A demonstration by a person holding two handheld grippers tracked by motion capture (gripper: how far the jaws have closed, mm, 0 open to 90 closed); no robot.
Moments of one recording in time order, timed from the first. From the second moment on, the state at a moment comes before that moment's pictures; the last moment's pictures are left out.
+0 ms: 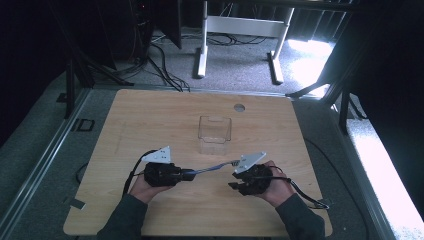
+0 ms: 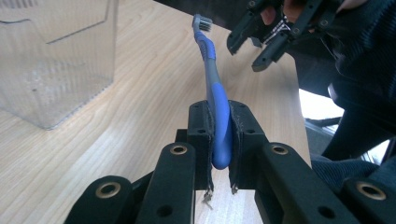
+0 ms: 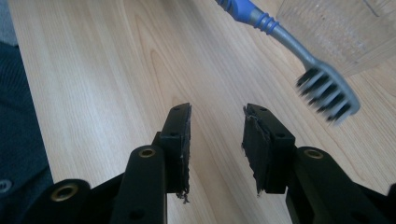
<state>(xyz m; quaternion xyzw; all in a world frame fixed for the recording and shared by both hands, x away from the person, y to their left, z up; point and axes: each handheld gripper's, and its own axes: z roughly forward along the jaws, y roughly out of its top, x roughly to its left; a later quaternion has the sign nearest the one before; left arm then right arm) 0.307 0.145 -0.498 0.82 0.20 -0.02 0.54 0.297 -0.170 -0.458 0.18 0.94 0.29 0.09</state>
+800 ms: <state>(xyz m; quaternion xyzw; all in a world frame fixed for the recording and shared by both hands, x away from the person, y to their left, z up) 0.304 0.148 -0.493 0.80 0.20 -0.01 0.57 0.301 -0.186 -0.462 0.26 0.88 0.39 0.06</state>
